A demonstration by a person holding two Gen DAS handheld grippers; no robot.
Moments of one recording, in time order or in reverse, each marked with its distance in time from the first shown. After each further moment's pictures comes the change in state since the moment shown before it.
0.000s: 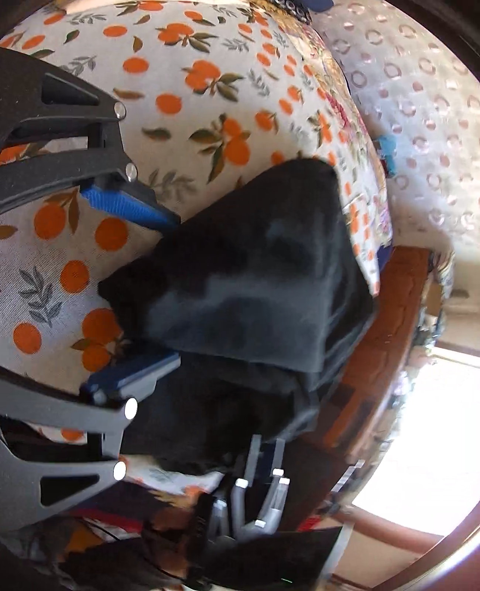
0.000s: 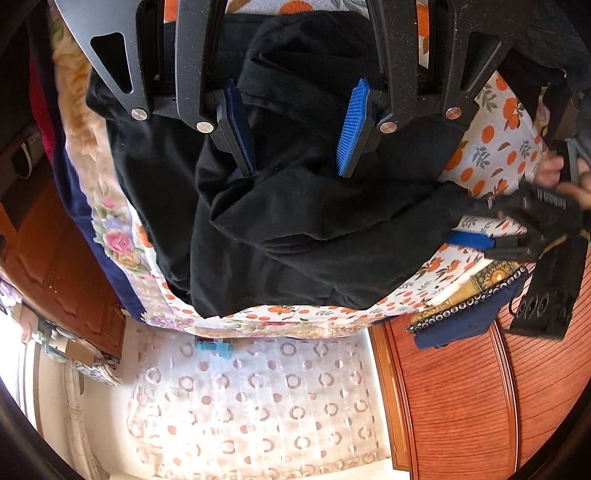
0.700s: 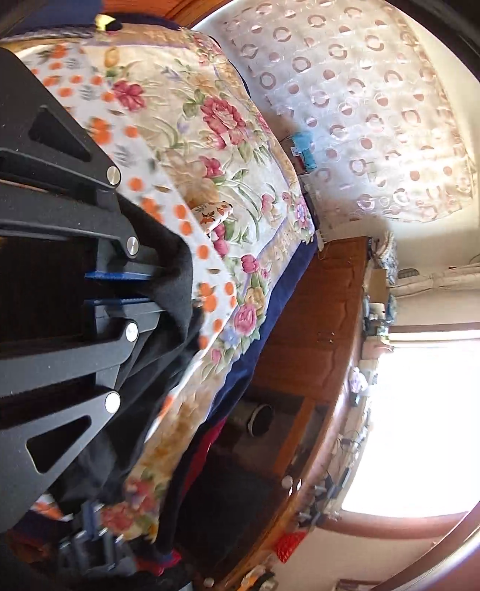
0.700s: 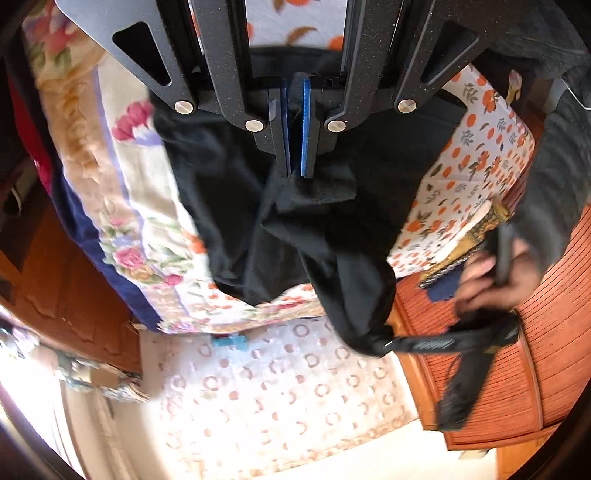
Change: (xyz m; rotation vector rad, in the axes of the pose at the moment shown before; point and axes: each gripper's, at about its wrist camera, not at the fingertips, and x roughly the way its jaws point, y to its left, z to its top) left arm 0.032 -0.018 0.216 0.158 -0.204 0.088; right arm -0.056 -0.061 -0.024 0.174 -0.082 0.047
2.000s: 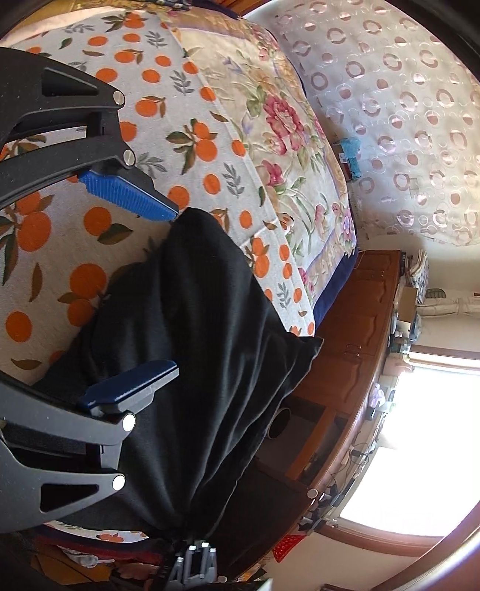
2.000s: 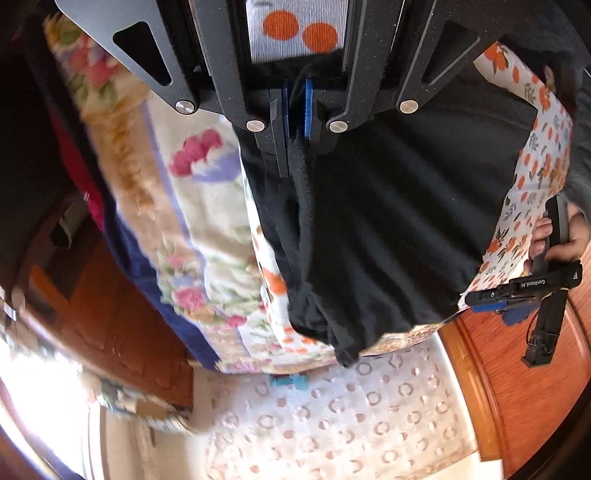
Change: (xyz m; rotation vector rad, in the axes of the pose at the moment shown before) left arm -0.009 0.064 -0.110 -0.115 0.081 -0.053; right arm 0.026 0.024 0.025 0.007 0.160 -0.254
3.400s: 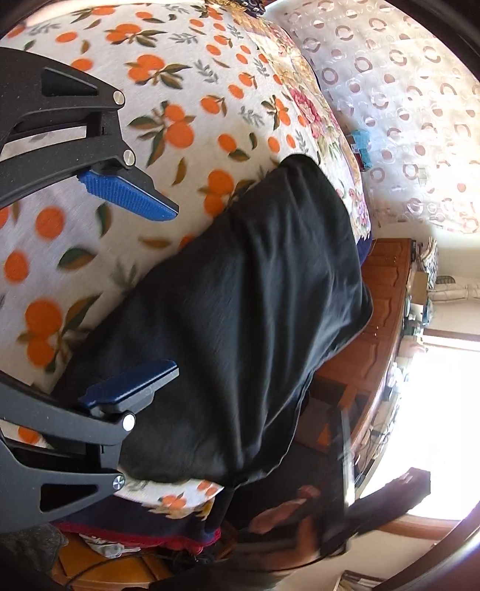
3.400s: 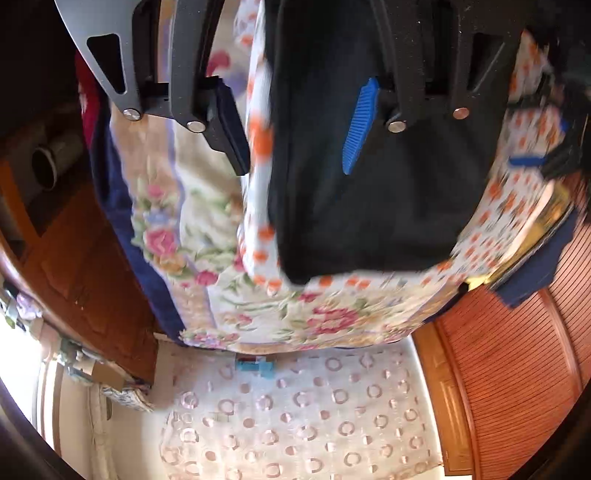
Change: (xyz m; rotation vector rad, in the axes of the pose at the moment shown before) left arm -0.046 -0.085 -0.083 0.015 0.038 -0.019; right arm 0.050 0.021 0.114 -0.104 -0.003 0.076
